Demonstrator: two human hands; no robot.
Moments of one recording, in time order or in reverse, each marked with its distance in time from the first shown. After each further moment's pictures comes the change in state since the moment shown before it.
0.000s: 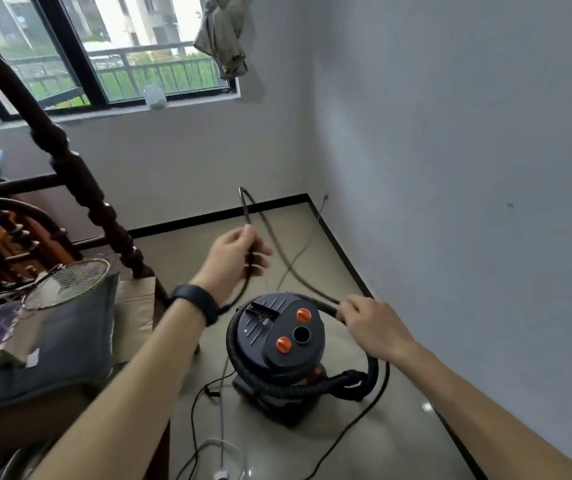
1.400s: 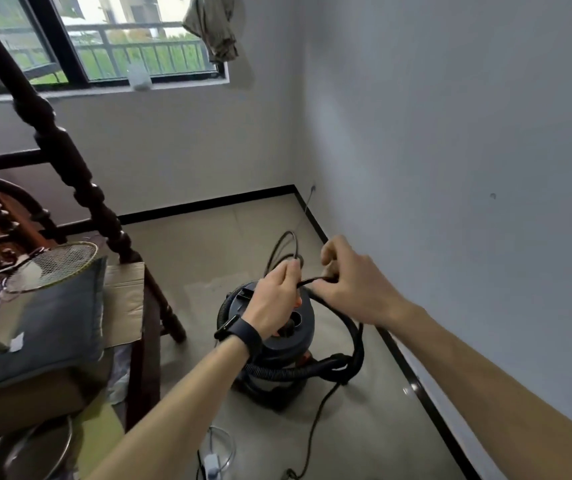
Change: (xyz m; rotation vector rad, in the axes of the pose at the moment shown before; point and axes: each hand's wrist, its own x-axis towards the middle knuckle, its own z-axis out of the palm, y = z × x) left_hand -0.054 -0.074 0.031 0.367 -0.121 0.161; right_hand -0.029 -0.075 -0.020 0.127 0.067 -0.281
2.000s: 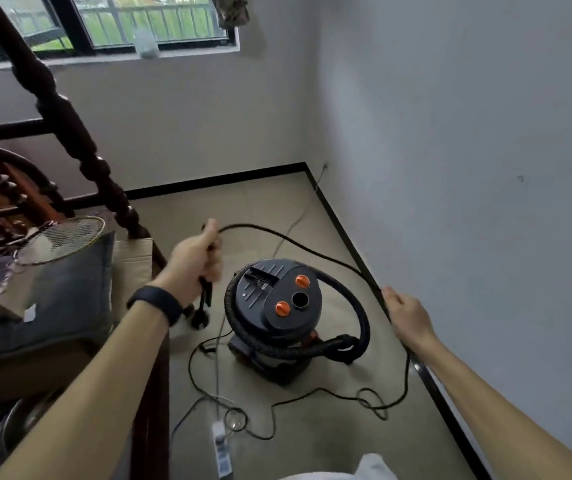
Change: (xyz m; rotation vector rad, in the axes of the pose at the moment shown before) left_hand 0.018 -0.027 -0.110 -0.544 0.200 -0.383; right_hand -0.031 0.159 0.038 0.111 0.193 0.580
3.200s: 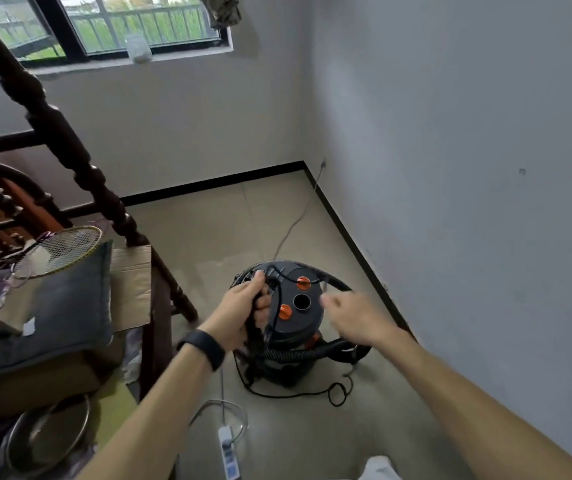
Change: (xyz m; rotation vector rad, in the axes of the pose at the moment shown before) left_hand -0.002 -0.077 0.035 -0.023 -0.185 -0.233; right_hand -0.014 -0.077 0.042 -0.445 -0.395 -0.247
